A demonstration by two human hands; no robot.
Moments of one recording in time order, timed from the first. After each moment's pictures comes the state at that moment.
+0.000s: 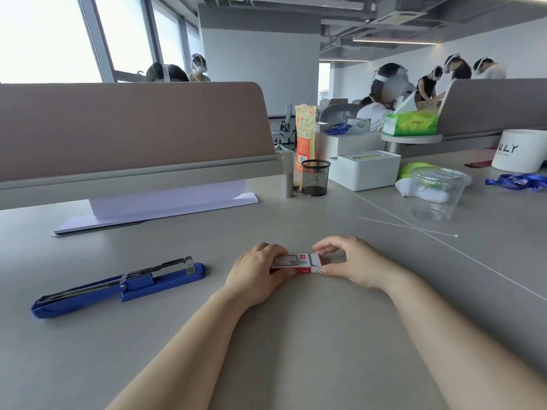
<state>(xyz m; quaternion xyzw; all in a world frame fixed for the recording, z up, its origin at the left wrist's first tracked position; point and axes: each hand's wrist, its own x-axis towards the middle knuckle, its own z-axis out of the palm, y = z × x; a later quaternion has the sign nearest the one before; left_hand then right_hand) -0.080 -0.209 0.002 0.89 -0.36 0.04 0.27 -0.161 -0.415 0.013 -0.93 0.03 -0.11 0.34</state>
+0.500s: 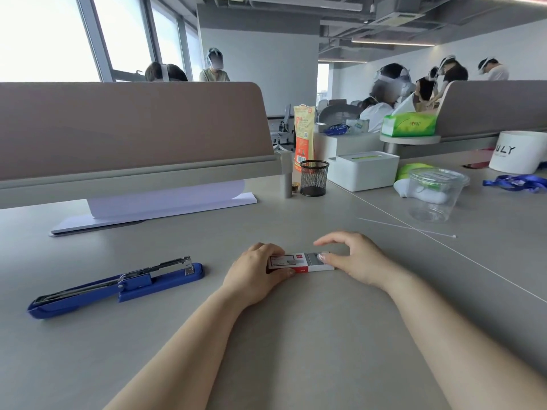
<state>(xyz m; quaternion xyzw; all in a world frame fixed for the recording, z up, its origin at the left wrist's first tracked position) -0.075 -0.209 -0.002 0.89 -0.35 0.03 0.30 -0.163 -0.414 0.018 -0.91 0.02 -0.16 0.38</state>
